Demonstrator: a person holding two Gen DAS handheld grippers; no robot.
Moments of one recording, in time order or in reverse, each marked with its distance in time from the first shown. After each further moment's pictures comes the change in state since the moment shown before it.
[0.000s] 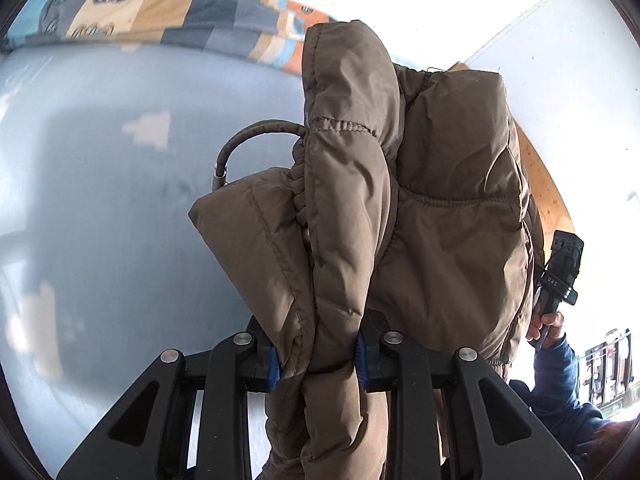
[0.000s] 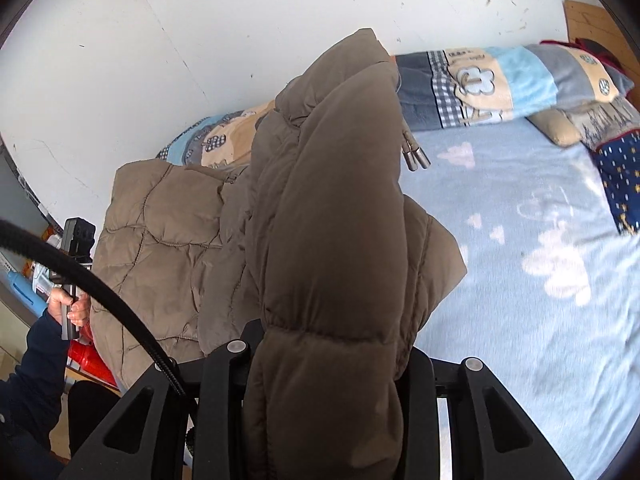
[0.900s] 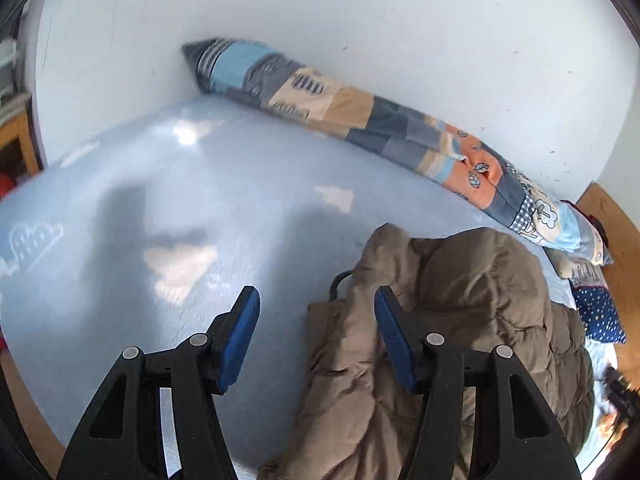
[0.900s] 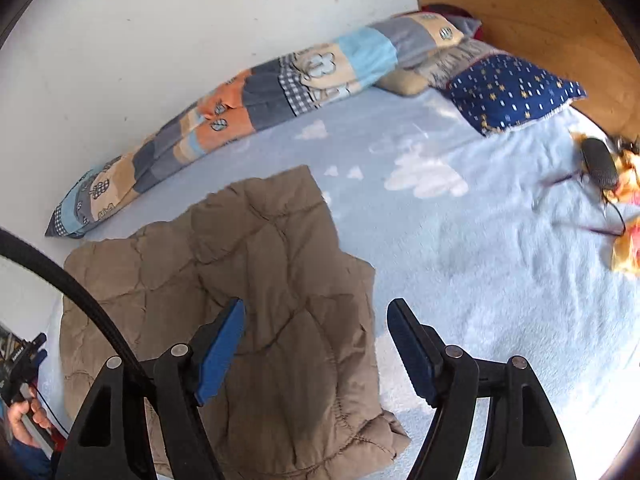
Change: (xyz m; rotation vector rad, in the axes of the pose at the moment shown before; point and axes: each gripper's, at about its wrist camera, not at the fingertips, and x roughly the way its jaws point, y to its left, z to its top) left arm -0.023 -0.041 -0.105 -0.201 -0.562 0.590; right arm -0.019 -0.016 -0.058 0.253 -0.123 -0.393
